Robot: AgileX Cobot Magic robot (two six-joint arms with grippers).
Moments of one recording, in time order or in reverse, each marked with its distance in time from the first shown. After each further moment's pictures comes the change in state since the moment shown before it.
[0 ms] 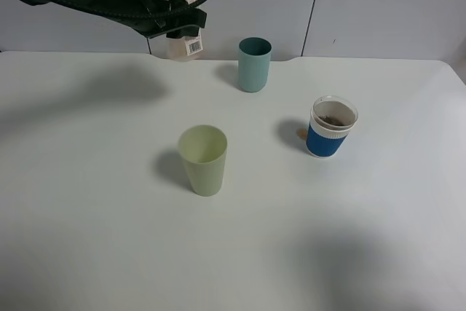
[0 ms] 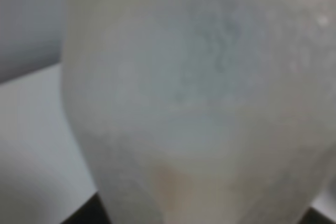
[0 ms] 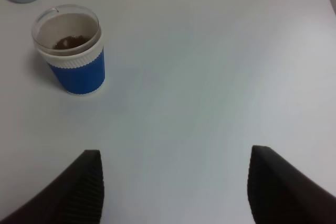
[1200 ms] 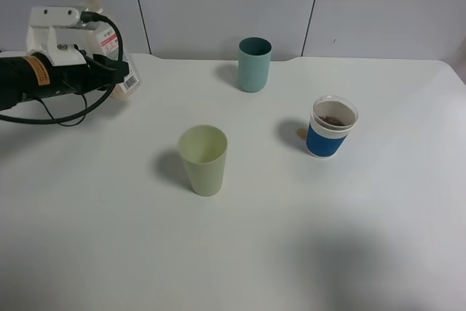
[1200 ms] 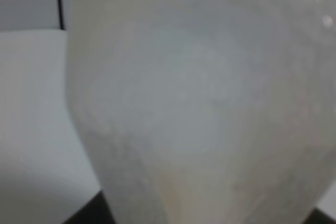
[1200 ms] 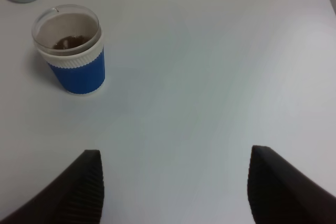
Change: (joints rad) left arm 0.387 -0.009 0.556 1.247 -0.889 -1.026; right arm 0.000 0.000 0.000 0.000 0.000 0.000
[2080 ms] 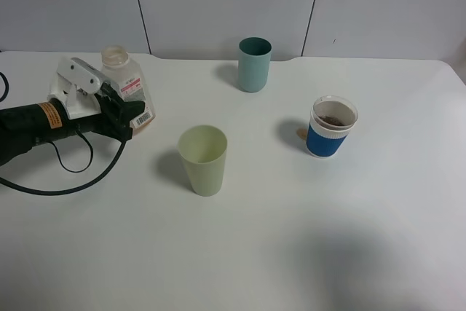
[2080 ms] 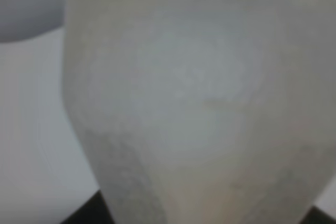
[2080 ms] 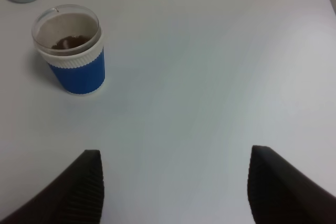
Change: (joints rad) left arm 0.014 0.230 0.096 0.027 -0.326 0.408; right arm 0.000 0.000 0.000 -0.001 0.000 0.000
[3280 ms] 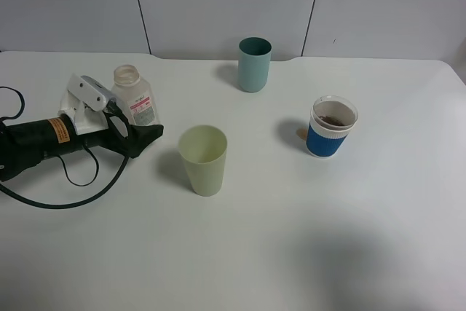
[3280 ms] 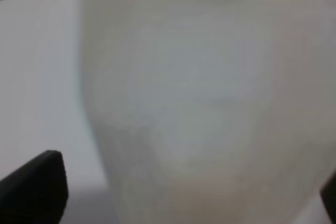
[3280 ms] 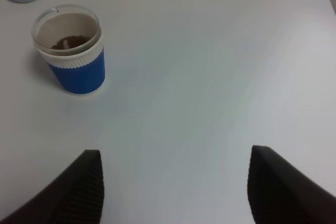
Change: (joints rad) left arm 0.001 0.072 0.017 0.031 -0.080 0.016; right arm 0.000 0.000 0.000 0.000 0.000 0.000
